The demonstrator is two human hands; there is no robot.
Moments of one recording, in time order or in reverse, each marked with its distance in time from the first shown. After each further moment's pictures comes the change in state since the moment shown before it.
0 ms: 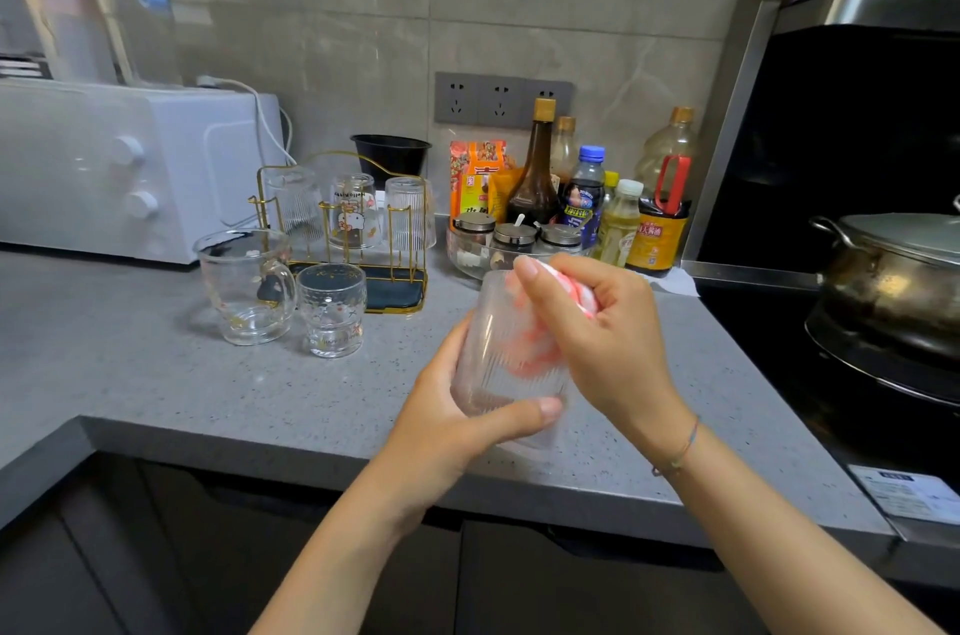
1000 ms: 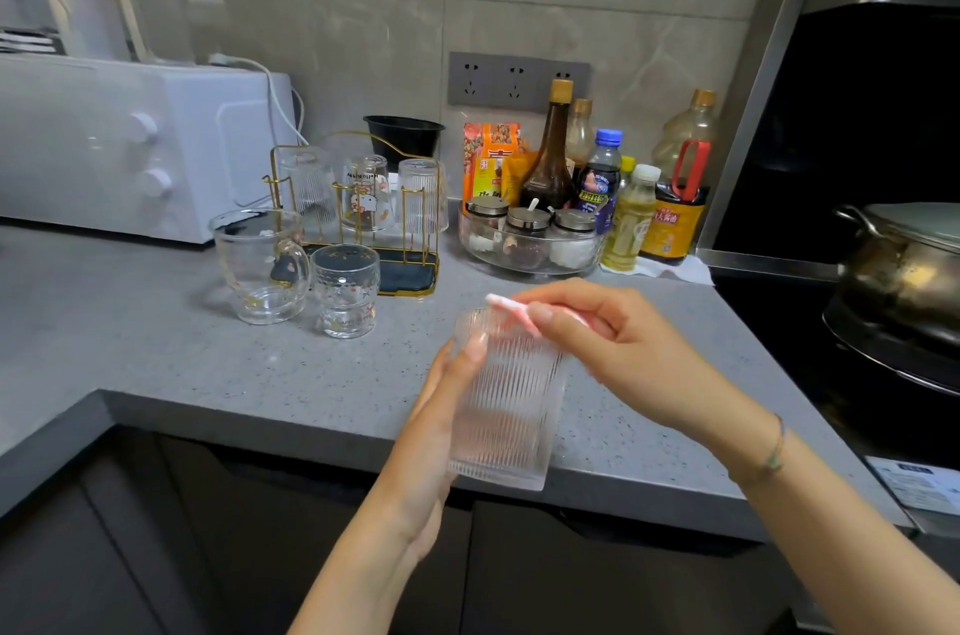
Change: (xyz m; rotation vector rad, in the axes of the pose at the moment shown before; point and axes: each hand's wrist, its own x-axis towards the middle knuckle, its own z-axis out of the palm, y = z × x) left_hand -0.016 -0.028 -0.002 -0.240 0.199 -0.206; right_hand -0.009 -0.012 -0.019 0.057 -0.503 0.326
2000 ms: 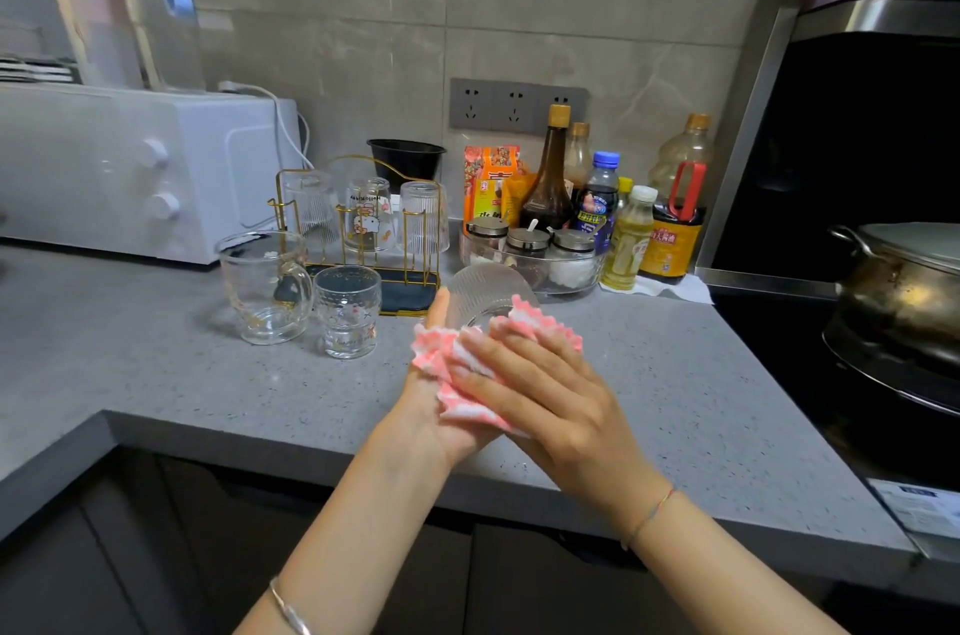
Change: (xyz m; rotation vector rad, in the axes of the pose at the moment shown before) left_hand 0.045 0.029 0.012 -0.634 0.192 -0.281; right_hand 0.007 0.063 0.044 -0.799 0.365 -0.930
